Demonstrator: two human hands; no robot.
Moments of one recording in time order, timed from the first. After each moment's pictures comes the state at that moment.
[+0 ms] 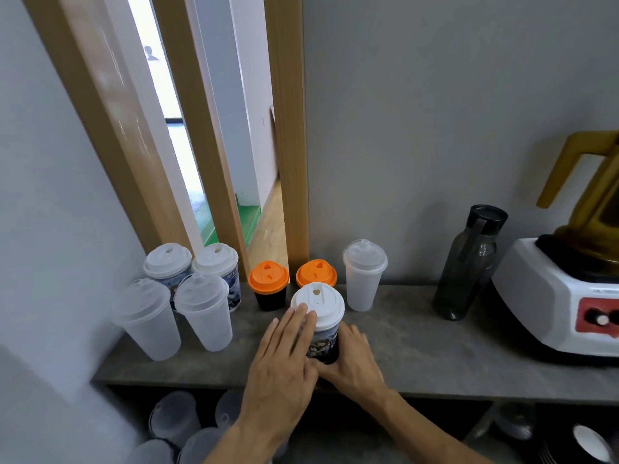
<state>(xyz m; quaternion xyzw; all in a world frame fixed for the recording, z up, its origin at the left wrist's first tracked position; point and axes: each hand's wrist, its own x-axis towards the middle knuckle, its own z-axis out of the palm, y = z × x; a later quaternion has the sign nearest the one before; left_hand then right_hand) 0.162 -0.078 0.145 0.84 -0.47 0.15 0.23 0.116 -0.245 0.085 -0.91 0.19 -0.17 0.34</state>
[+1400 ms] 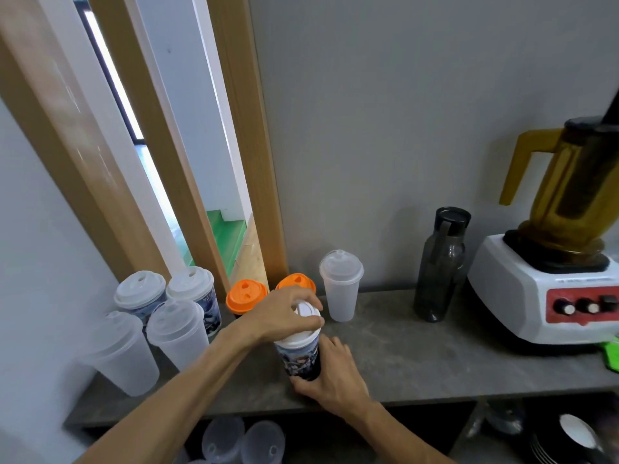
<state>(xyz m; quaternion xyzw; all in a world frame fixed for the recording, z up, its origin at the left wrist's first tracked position) 0.243 -0.162 0.223 0.81 -0.49 -0.17 0.25 0.116 -0.247 0.090 -0.91 0.20 -0.15 0.33</state>
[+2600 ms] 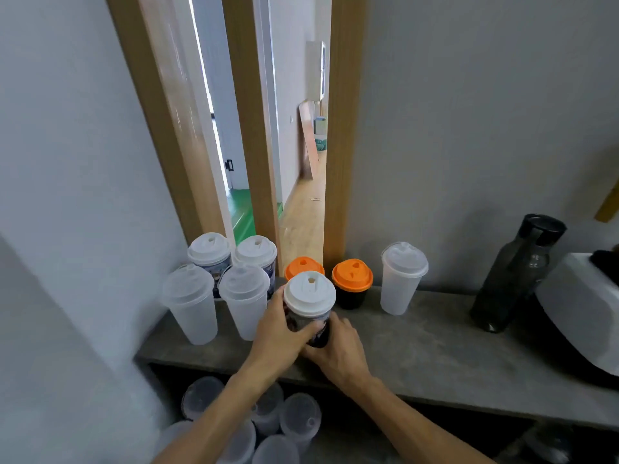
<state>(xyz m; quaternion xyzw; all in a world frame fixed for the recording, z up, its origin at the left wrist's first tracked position) 0.239 -0.054 0.155 0.79 -0.25 -0.09 0.56 0.176 -0.183 0.099 -0.90 0.20 -0.15 0.36</state>
